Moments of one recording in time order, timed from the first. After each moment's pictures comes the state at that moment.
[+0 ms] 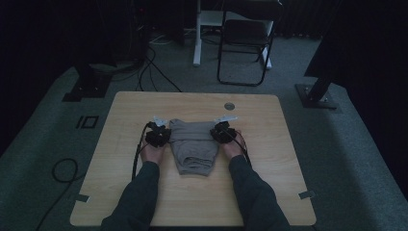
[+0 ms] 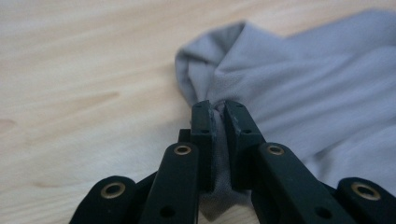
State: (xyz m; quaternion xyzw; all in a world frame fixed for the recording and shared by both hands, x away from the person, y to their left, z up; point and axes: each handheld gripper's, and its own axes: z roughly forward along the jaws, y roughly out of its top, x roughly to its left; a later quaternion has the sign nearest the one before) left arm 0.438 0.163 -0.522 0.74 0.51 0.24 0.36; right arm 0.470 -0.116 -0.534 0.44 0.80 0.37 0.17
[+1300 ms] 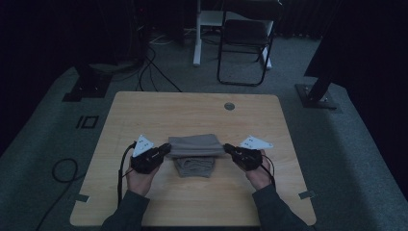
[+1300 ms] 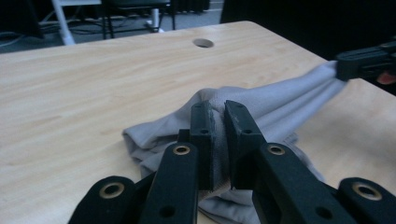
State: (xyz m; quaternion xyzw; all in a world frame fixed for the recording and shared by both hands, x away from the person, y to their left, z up) left arm 0.302 0.175 -0.472 0.74 0.41 0.20 0.50; right arm 0.338 -0.181 -0.484 0.34 0.78 0.49 0.19
